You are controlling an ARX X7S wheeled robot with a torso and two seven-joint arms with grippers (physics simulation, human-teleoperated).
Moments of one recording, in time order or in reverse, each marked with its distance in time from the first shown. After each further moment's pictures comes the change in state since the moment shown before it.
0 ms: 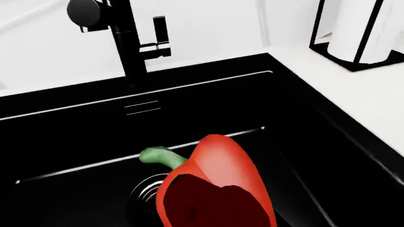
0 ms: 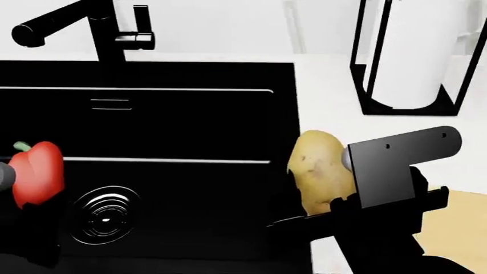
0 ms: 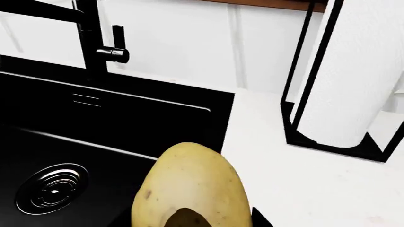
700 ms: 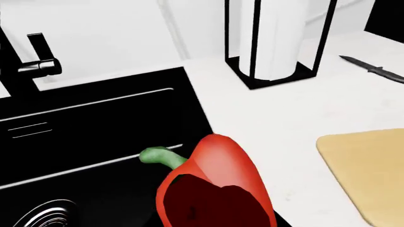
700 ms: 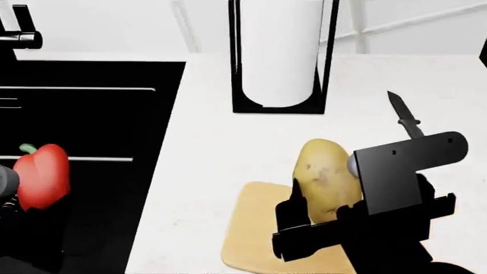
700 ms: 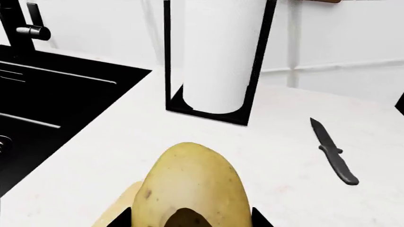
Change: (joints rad) left arm 0.000 -0.006 0.016 0.018 -0.030 0.015 -0.016; right arm -0.011 0.030 0.024 -0.013 0.056 0.034 0.017
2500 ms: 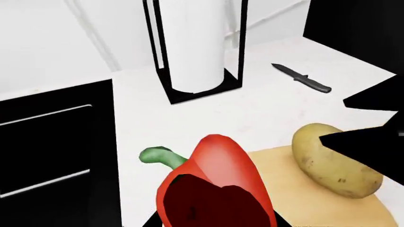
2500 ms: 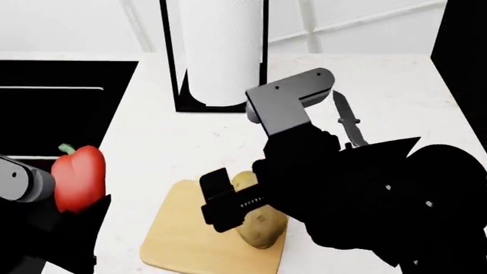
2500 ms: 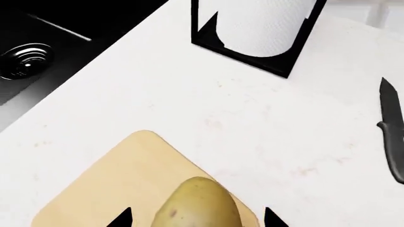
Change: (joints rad) left arm -0.058 0.057 0.110 -0.010 0.009 0.028 0.012; right arm 0.534 -0.172 -0.381 0.590 0.201 0.211 0.023
